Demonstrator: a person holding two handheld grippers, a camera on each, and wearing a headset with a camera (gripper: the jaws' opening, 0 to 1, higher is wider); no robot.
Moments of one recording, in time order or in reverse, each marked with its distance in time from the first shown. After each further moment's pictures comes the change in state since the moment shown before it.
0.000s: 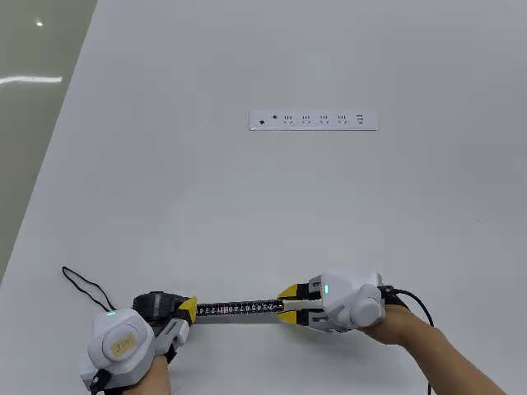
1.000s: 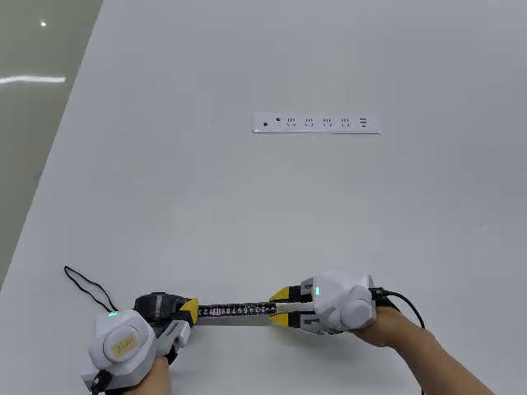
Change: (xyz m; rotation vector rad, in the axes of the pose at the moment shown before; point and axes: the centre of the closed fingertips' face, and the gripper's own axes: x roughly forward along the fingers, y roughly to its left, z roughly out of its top) left arm -0.001 0.000 0.001 -0.009 -0.003 -0.004; right arm 0.014 0.001 0.010 0.001 -0.009 0.015
